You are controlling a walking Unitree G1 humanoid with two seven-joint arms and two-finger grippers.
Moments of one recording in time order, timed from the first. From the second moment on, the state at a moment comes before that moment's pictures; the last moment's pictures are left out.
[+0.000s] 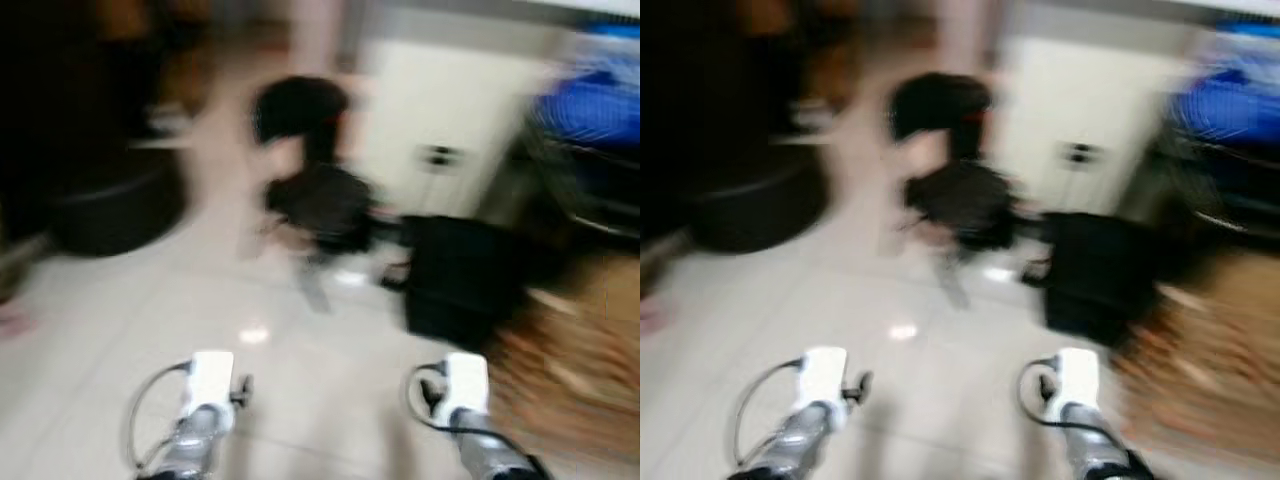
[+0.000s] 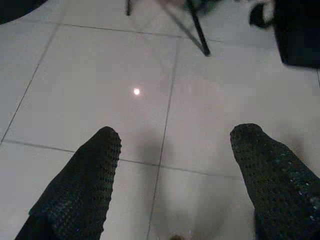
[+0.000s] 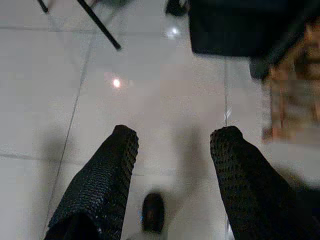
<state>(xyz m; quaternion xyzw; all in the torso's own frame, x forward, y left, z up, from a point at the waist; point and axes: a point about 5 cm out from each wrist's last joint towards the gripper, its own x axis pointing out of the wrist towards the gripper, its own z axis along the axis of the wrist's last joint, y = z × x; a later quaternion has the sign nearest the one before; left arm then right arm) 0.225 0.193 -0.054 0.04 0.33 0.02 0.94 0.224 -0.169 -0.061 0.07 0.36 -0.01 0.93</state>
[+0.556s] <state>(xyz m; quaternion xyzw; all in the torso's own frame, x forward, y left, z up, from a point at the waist) 0.218 0.183 -0.060 0.03 0.34 0.02 0.94 0.225 -0.174 -0.060 0.07 0.36 -0.01 0.93</state>
